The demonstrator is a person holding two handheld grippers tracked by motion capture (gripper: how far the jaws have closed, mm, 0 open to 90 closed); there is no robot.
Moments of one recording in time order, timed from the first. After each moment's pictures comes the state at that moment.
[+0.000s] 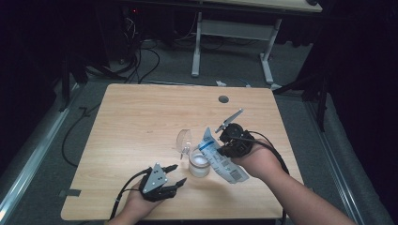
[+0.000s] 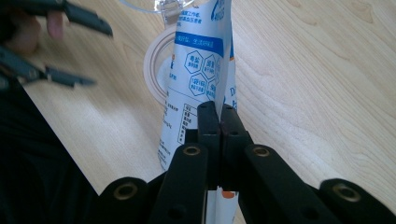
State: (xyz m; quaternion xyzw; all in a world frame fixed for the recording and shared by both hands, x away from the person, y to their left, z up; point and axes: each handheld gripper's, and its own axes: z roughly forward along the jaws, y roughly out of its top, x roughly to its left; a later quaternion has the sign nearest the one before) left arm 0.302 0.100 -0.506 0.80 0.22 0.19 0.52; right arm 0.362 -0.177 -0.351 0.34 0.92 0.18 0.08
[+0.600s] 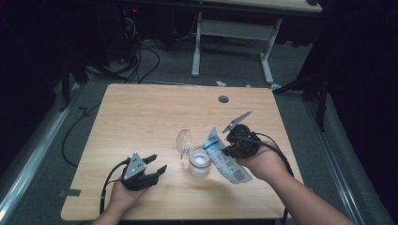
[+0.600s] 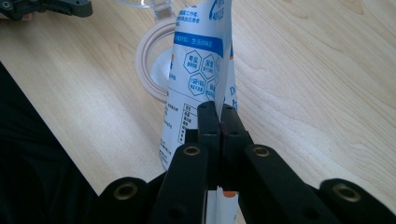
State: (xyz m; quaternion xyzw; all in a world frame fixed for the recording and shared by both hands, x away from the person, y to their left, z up) left arm 0.331 0.140 -0.511 0.78 0.31 0.20 0.51; right arm 0.358 -0.194 -0.352 0.37 0.90 0.20 0.08
